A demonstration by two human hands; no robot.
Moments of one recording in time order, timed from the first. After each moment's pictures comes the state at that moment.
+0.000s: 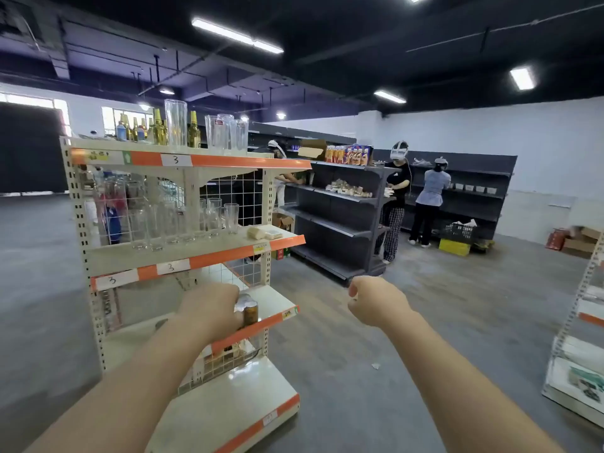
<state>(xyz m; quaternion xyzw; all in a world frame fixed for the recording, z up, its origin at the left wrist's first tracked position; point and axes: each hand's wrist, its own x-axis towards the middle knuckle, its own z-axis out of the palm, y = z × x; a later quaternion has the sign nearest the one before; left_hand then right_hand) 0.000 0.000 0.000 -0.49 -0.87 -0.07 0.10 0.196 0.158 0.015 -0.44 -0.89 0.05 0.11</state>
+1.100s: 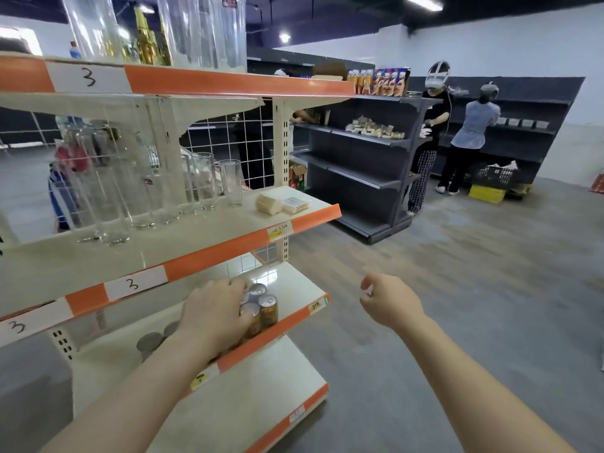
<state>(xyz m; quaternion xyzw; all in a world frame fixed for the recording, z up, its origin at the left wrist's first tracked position) -0.234 0.215 -0.101 -0.50 -0.86 -0.10 0.10 -0.040 0.393 -0.098 -0.49 -0.86 0.13 0.10</state>
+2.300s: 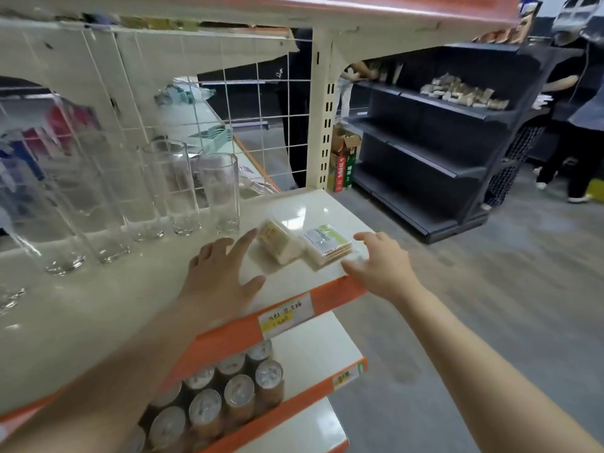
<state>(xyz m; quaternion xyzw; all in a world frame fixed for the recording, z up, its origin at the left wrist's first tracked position) -0.439 0.468 -0.122 -0.40 -0.91 -0.15 0.01 -0.292 0.666 -0.113 -0.35 -0.91 0.17 0.15</state>
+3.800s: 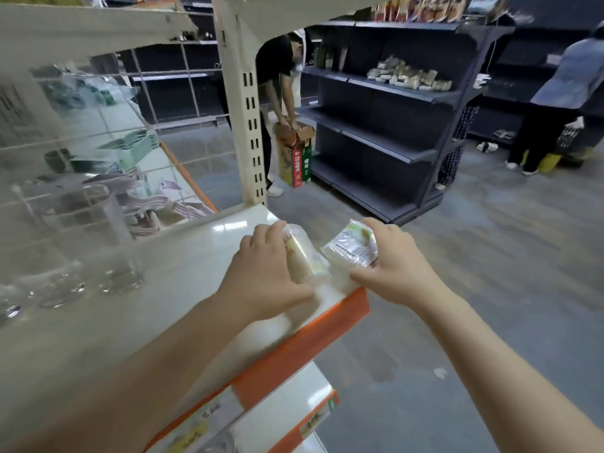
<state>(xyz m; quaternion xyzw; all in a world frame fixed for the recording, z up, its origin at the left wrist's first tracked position) -0.409 0.643 -0.093 -0.52 -0.82 -0.23 -0.06 -0.270 0.772 -0.100 -0.36 -0.90 0.19 0.17</state>
